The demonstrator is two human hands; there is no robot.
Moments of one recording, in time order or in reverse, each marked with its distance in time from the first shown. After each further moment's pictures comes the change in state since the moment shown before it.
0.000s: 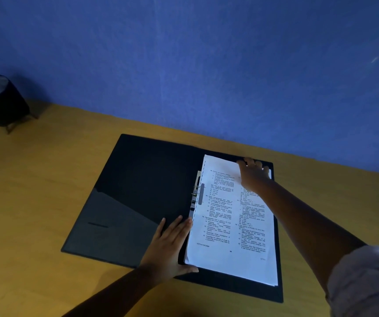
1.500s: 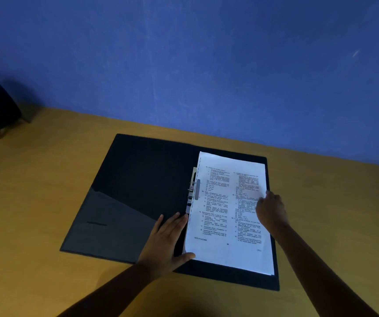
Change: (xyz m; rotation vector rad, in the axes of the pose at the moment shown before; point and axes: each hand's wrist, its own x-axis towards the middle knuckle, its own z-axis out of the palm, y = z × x) left_hand 0.001 -0.005 0.007 -0.172 0.247 0.092; right_hand -0.101 0.027 0.048 0.629 0.062 0.388
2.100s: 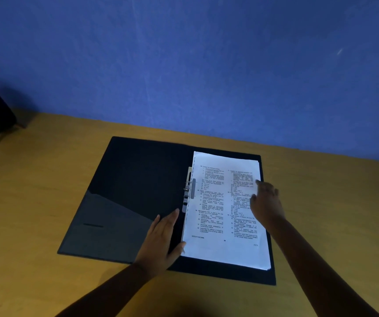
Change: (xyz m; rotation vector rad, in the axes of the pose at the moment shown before) left_hand -0.002 0.001 -0.001 -0.085 0.075 -0.030; right_hand -0.006 0.000 -0.010 -0.072 0.065 -0.194
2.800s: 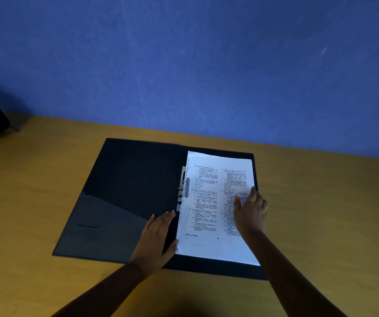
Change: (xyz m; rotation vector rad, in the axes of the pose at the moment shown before) left_hand 0.001 0.001 0.000 -0.003 0.010 -0.004; right_hand -0.027 -0.008 0.040 0.117 0.128 0.148
